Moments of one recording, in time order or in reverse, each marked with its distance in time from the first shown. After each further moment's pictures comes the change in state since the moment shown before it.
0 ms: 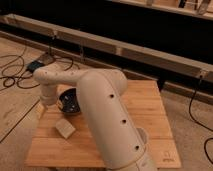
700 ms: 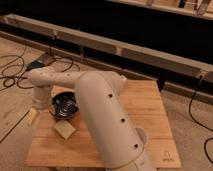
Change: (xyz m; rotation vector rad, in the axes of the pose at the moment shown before) arm -0.008 -0.053 0.007 0.117 -0.052 -0.062
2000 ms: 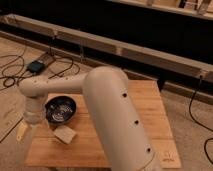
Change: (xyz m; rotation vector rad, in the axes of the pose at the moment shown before) arm -0.058 -0.081 0.014 0.091 -0.069 0.024
